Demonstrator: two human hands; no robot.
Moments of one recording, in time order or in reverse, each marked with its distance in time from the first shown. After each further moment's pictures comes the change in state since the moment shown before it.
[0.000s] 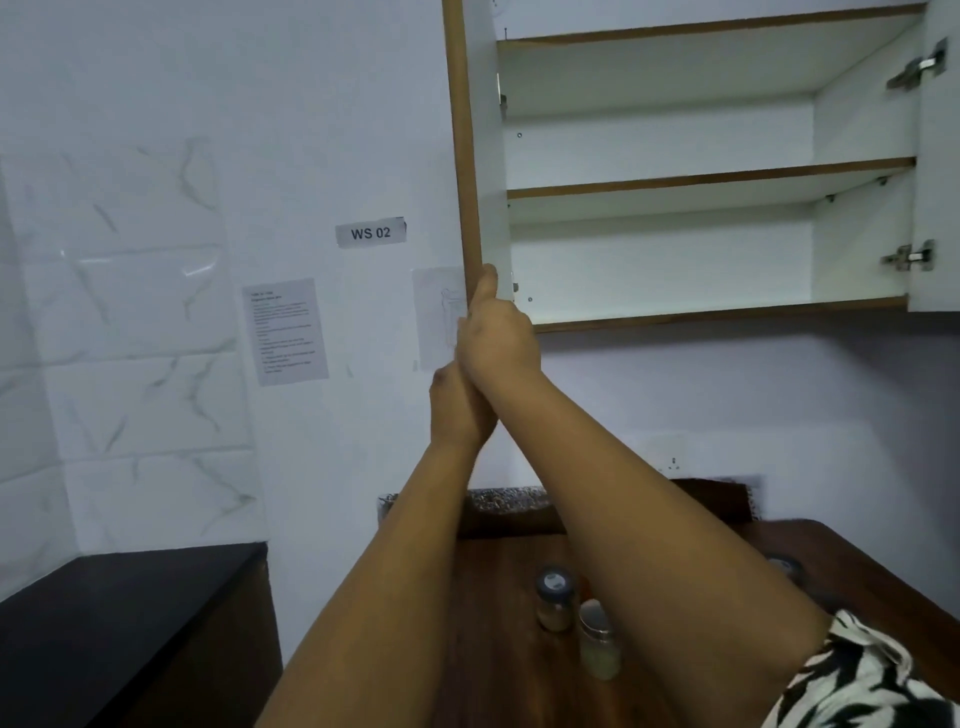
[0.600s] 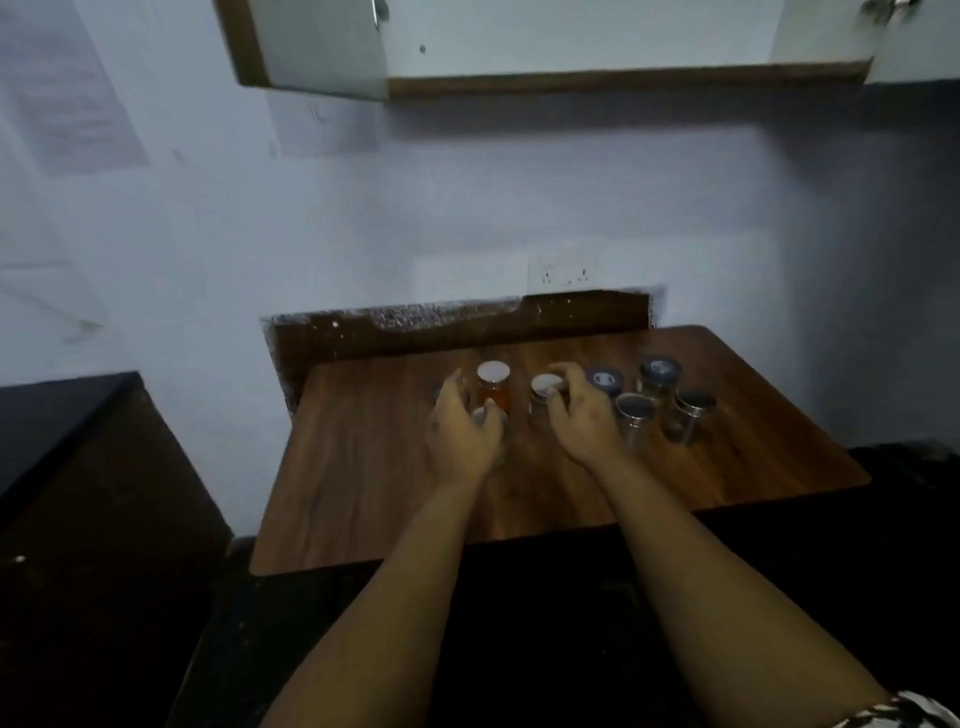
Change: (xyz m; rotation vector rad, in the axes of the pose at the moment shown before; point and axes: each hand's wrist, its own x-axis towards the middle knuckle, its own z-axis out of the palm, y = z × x) left_hand -0.215 -0.095 0.197 -0.049 -0.225 -0.437; right_hand -0.225 0.331 0.042 0.117 -0.302 0.396
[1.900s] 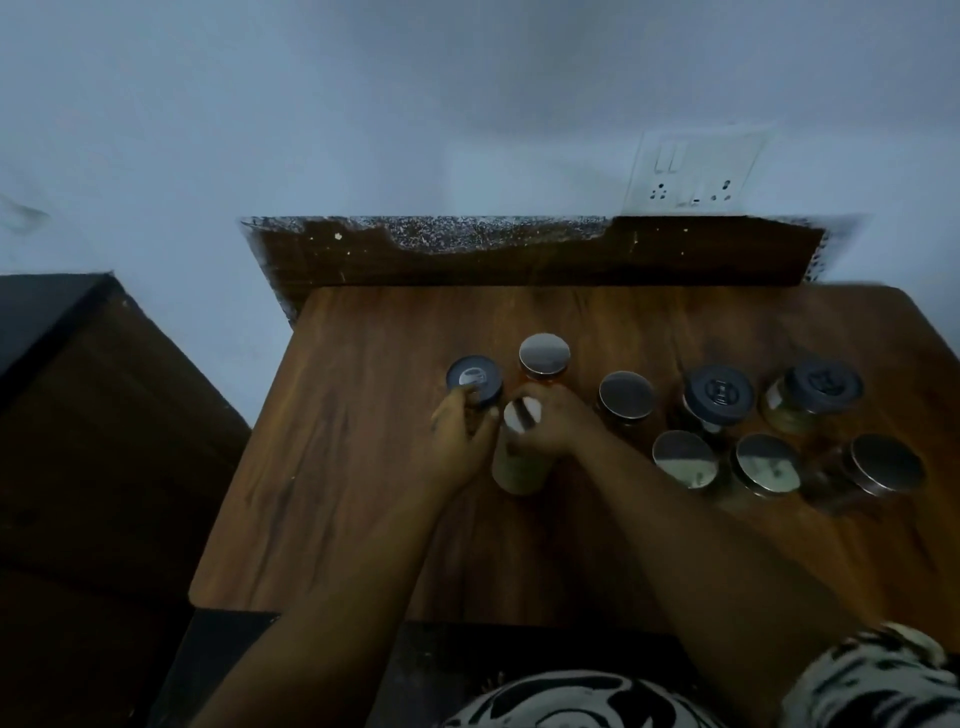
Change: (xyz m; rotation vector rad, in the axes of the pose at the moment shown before) left_hand 0.179 -0.201 0.128 0.059 -0.224 -0.200; right_hand 0.220 0.143 0.203 -0.171 -0.802 0.096
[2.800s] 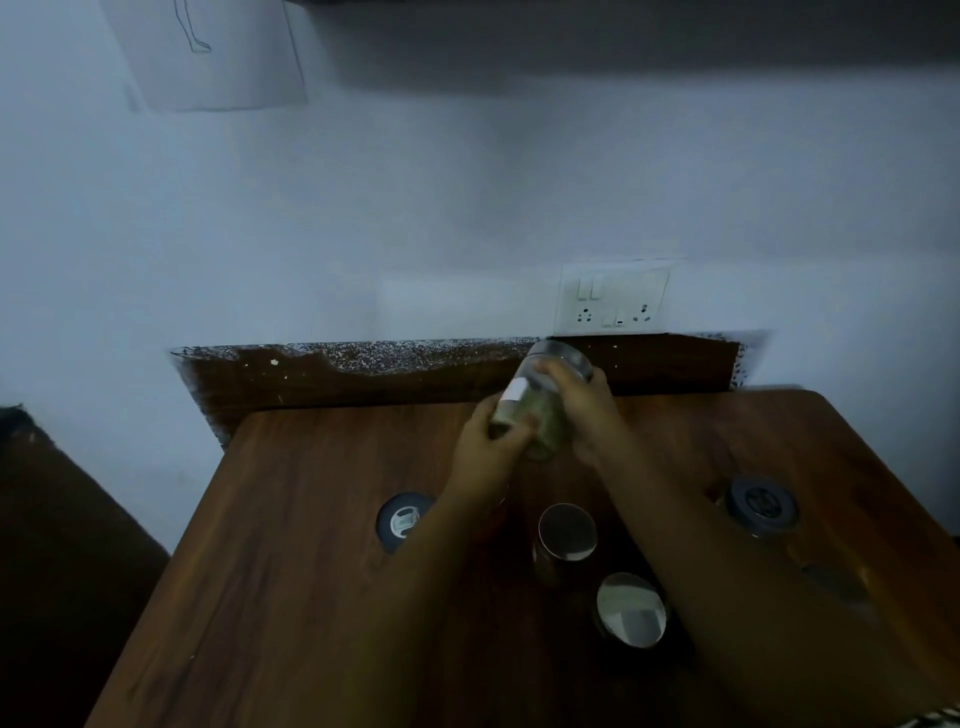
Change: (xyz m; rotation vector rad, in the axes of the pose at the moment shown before) left_hand 0.102 0.156 0.062 -0.537 -0.190 -0.094; right_hand 0.045 0.005 -0.171 1.283 0.440 0.162
